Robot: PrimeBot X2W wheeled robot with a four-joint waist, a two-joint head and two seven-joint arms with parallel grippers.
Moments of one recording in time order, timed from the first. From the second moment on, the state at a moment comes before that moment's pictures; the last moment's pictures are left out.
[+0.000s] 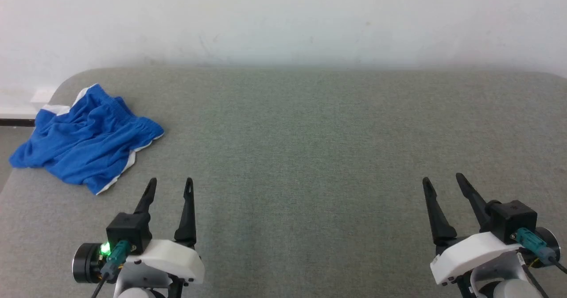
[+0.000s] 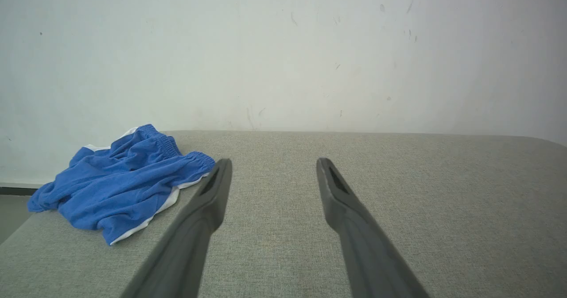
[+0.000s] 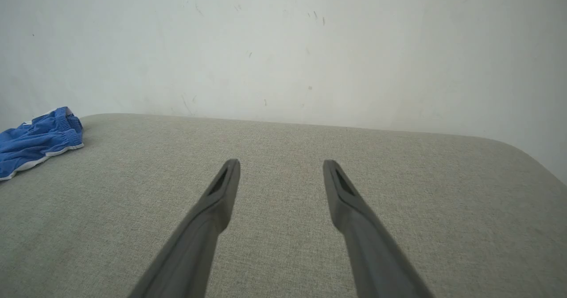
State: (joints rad) left arm -0.01 0.05 0.00 0.03 -0.06 -0.02 -0.09; right arm 0.00 -0.05 0.00 0.07 0.11 0.13 -0.09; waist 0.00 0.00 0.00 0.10
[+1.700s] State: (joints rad) left arm 0.00 0.05 0.03 0.05 -0.12 -0.02 -0.20; right arm 0.00 -0.05 0.03 0.17 0.21 0.13 -0.20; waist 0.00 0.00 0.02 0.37
